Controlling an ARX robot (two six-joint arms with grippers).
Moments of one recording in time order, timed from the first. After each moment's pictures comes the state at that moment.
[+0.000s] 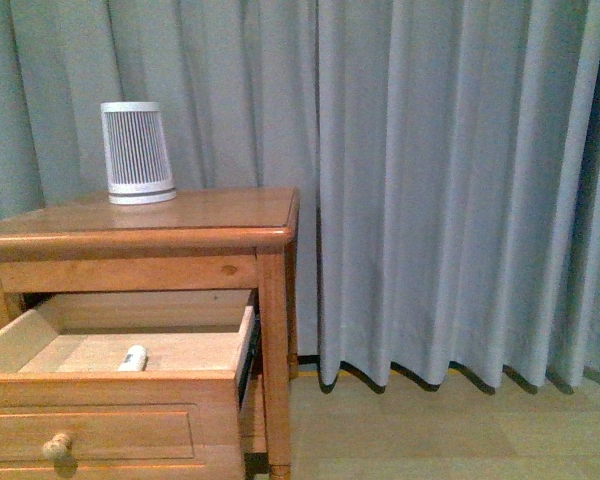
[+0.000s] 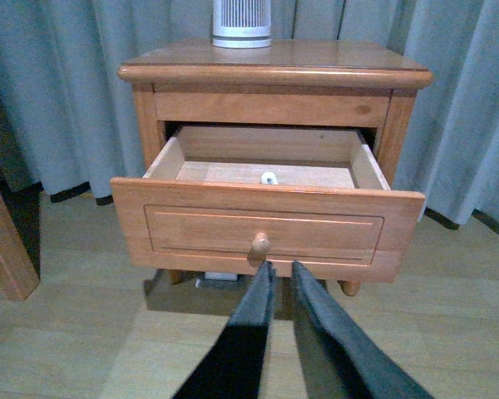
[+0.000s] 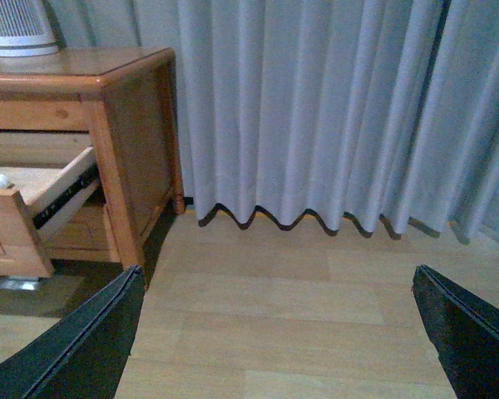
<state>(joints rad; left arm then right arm) 0.01 0.01 0.01 0.00 0.00 0.01 0.00 0.00 0.01 0.00 0.00 0.00</state>
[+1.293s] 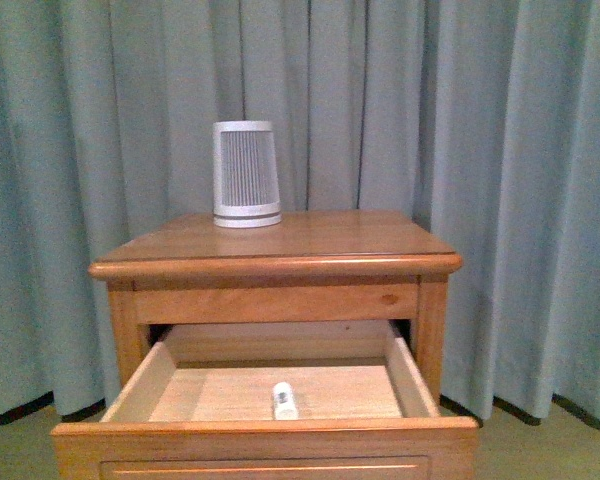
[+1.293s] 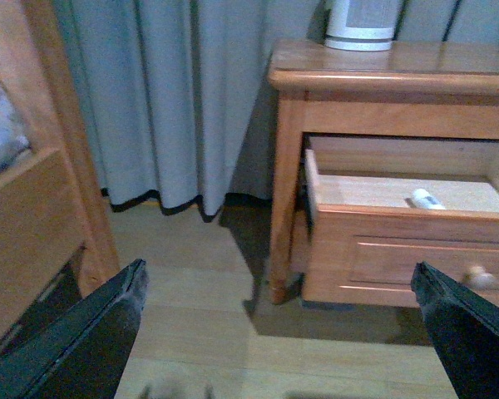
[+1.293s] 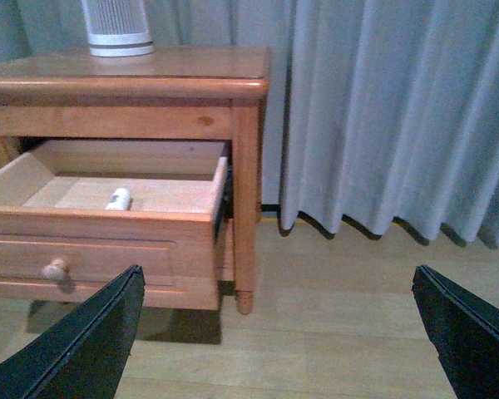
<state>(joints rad) 0.00 0.00 0.01 0.00 0.00 0.00 0.00 0.00 0.01 0.00 0.00 0.00</state>
